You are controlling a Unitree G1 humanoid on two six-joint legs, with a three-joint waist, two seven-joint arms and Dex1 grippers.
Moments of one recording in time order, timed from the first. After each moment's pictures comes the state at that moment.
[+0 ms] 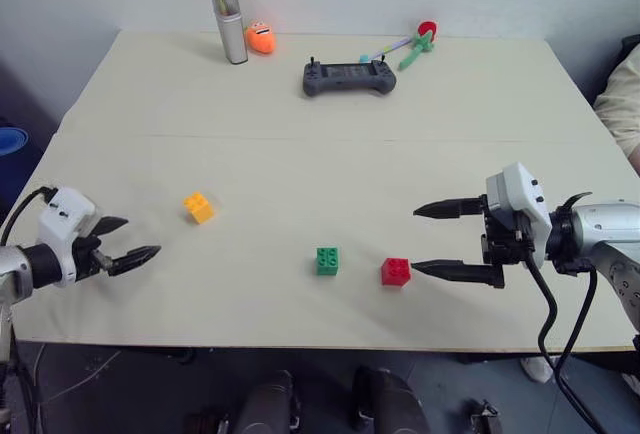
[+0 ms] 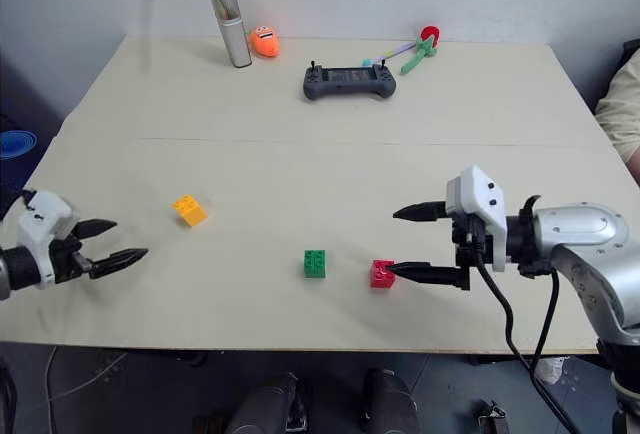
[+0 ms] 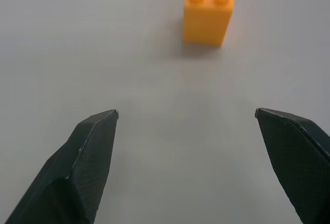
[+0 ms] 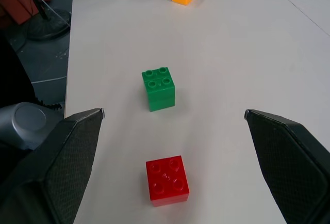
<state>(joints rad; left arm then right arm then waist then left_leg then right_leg) -0.20 0.92 0.39 0.06 -0.26 0.51 -0.97 -0.34 -0.96 -0.11 -0.39 0.68 0.62 1.16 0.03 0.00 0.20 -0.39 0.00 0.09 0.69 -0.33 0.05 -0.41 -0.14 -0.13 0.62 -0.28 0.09</state>
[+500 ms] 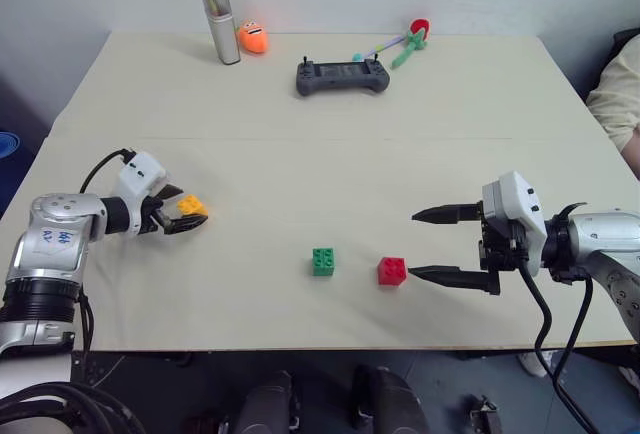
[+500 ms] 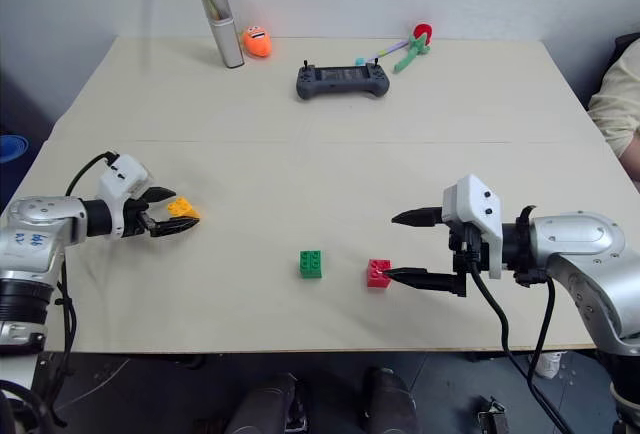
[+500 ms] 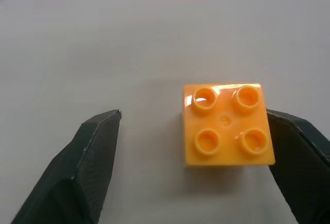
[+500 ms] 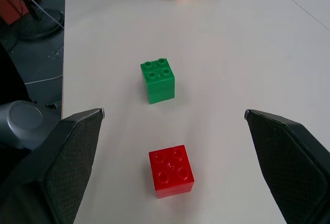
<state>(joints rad) -0.58 0.84 0.05 0.42 -0.14 0.40 -0.96 -0.27 -0.95 -0.12 -0.43 0.67 0.61 1.12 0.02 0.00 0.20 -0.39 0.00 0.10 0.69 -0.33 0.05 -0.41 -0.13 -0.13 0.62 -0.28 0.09</state>
